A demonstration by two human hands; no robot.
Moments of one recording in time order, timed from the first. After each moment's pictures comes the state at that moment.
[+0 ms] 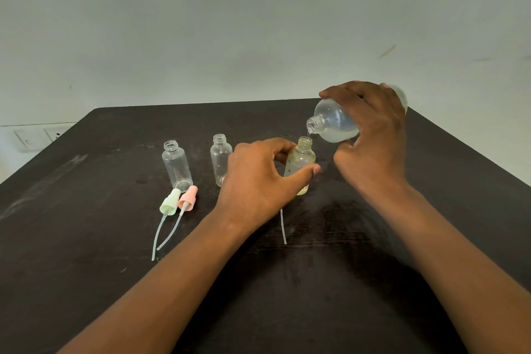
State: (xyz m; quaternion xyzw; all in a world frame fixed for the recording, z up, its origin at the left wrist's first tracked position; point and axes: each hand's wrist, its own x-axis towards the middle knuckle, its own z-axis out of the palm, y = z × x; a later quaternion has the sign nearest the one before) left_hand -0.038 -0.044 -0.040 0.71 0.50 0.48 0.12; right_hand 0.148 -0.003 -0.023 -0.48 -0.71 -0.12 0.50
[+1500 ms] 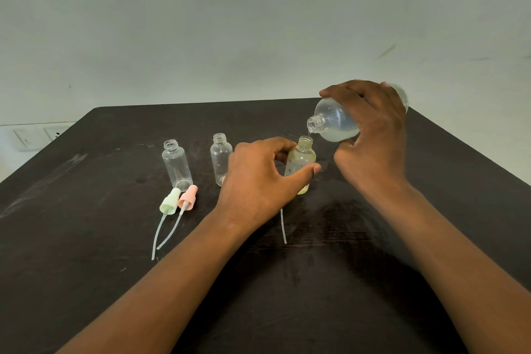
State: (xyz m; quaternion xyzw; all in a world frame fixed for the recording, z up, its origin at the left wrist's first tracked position) left_hand -0.038 -0.044 -0.040 0.71 0.50 0.48 0.13; right_hand 0.148 -0.001 -0.024 -0.48 -0.71 -0.13 0.50
